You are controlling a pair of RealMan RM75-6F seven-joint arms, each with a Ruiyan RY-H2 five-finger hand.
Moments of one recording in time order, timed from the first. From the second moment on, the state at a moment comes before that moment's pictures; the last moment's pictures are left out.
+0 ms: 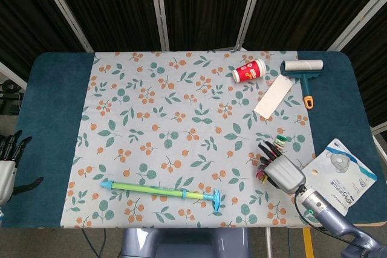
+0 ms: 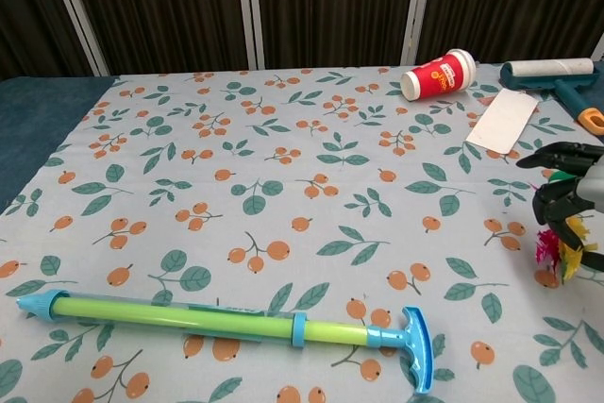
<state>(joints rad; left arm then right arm) -0.08 -1.12 -0.04 -1.63 1.46 1.48 0.10 0.47 -1.36 -0.10 -1.26 -1.77 1.18 -0.14</state>
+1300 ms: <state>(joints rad) -0.08 -1.12 -0.04 -1.63 1.46 1.48 0.10 0.47 -1.26 0.15 -1.39 -1.49 1.28 -0.05</state>
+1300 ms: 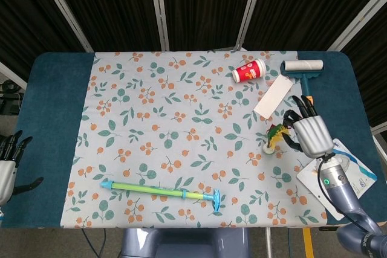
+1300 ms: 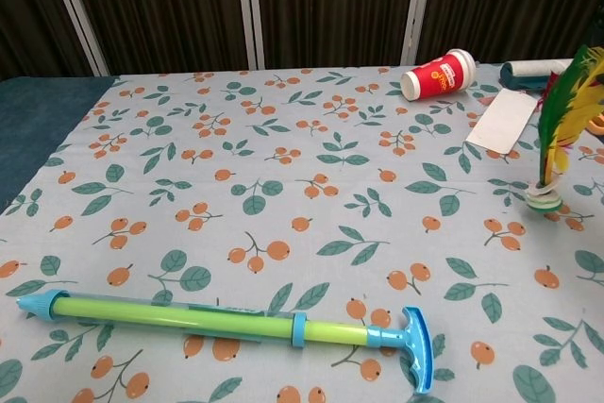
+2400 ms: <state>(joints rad) -0.08 -1.12 -0.04 -1.63 1.46 1.47 0.10 0.44 -1.29 0.14 -1.32 -1.45 1.29 -0.08</state>
